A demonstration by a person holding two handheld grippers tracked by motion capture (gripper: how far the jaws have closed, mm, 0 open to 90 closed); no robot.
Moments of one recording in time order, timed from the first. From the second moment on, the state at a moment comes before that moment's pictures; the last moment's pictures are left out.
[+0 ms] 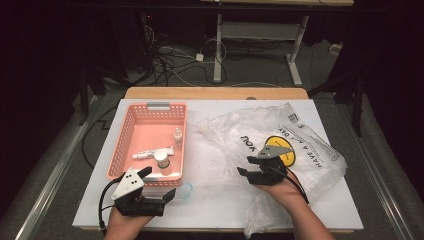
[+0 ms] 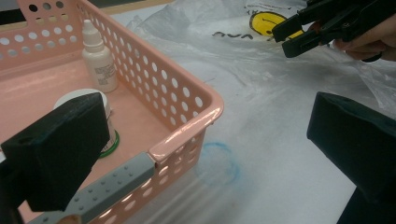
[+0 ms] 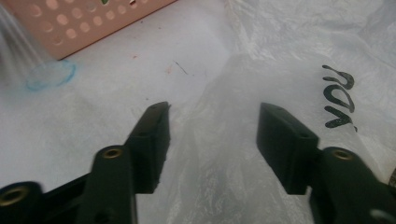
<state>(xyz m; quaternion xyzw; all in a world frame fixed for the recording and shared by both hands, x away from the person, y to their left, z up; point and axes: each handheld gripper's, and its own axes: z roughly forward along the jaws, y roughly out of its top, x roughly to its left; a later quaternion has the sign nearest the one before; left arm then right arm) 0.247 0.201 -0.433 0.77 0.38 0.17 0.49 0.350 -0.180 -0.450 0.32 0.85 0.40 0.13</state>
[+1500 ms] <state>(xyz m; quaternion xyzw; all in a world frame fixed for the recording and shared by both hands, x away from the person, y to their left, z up) 0.251 0.204 -0.438 0.76 0.39 0.15 0.49 0.362 -0.182 -0.477 0.34 0.86 0.37 0.11</state>
